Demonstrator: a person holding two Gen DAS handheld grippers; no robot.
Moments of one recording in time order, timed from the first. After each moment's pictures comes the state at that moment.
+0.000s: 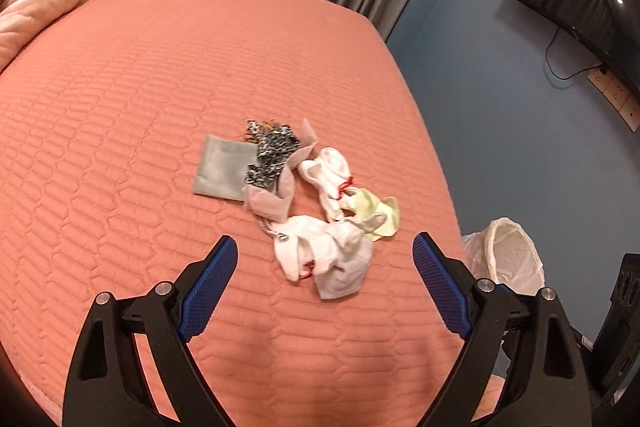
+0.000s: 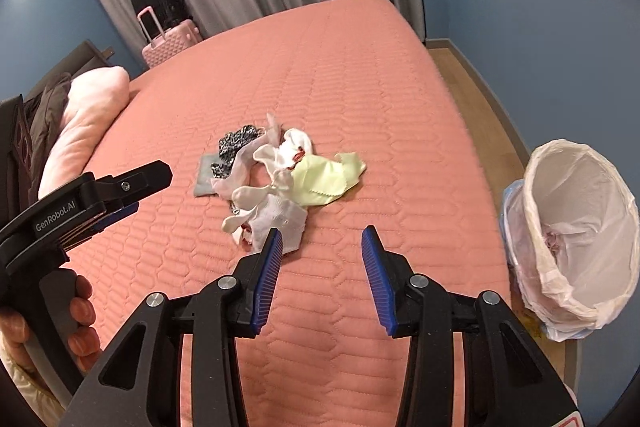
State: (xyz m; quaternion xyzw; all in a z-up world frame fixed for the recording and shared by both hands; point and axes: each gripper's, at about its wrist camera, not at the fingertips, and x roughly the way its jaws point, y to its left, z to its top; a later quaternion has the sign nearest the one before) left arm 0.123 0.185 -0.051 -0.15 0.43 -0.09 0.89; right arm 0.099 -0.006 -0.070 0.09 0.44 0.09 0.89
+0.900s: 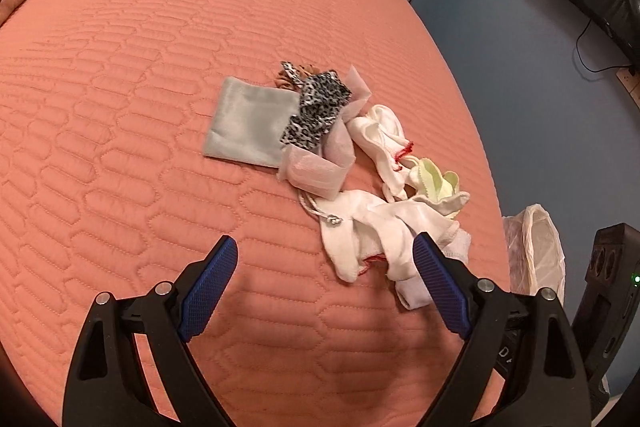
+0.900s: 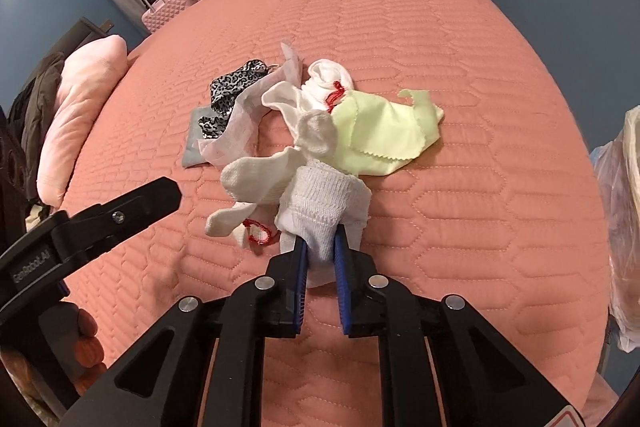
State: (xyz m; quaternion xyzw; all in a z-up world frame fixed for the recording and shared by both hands) left arm 0.163 0.199 -0.117 -0.17 0.49 -0.10 0.85; right arm 0.165 0.030 -0.145 0.11 0.50 0.11 0.85
